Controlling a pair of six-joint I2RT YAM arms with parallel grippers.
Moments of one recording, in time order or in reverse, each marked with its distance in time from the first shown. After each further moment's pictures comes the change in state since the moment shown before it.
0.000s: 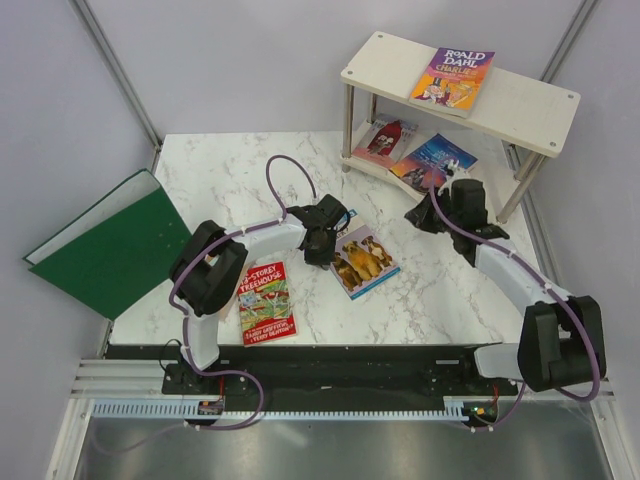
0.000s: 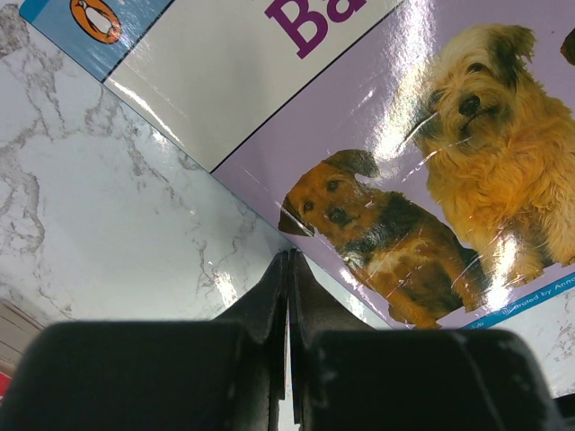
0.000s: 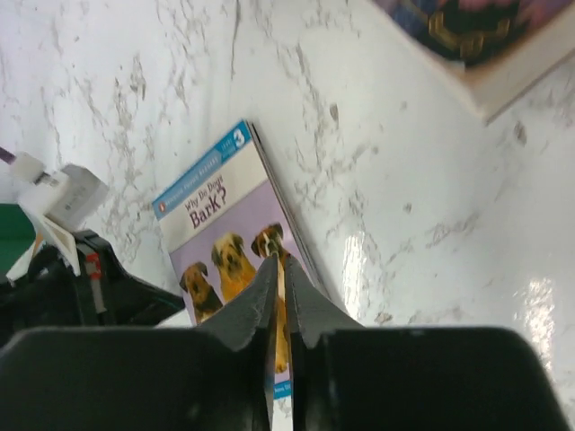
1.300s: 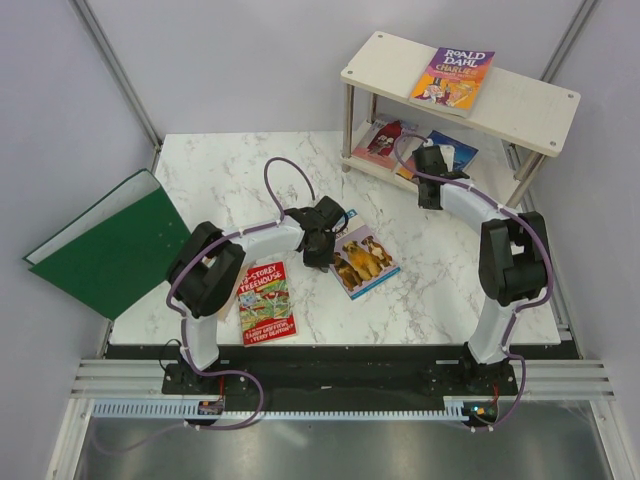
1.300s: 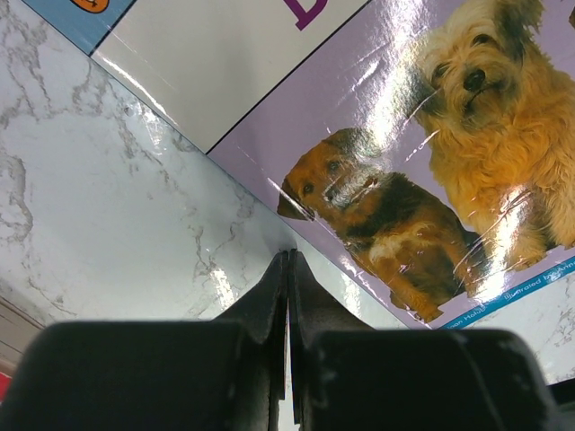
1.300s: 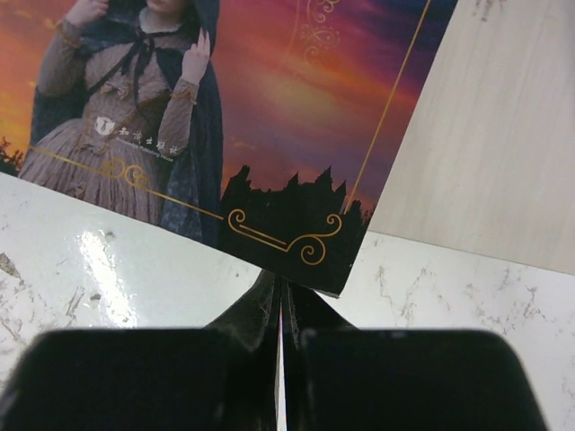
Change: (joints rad) left arm 0.000 -0.022 -0.032 0.014 0.026 -0.001; right arm 0.059 0.557 0.612 -0.446 0.740 -0.232
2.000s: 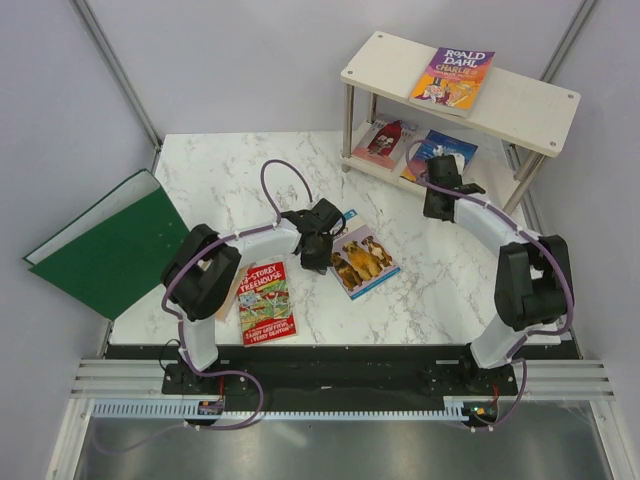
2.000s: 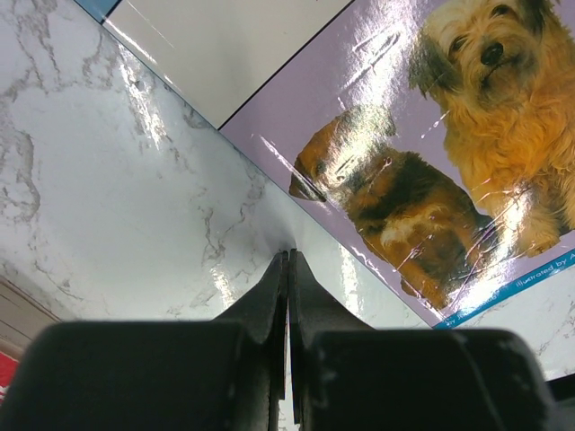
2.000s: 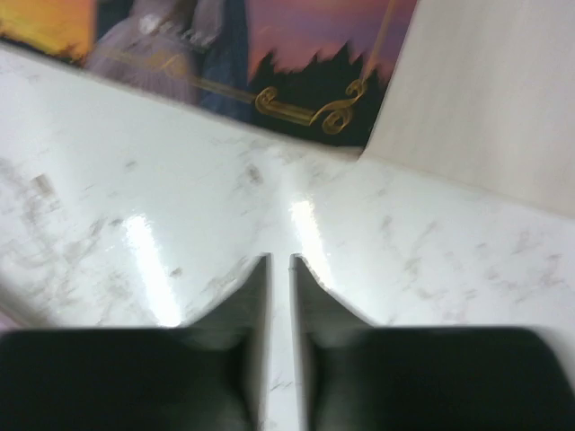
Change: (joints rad) left arm 0.000 -0.034 -0.045 0.014 -0.002 0.000; right arm -0.023 -0.169 -0.150 0.028 -0.106 0.016
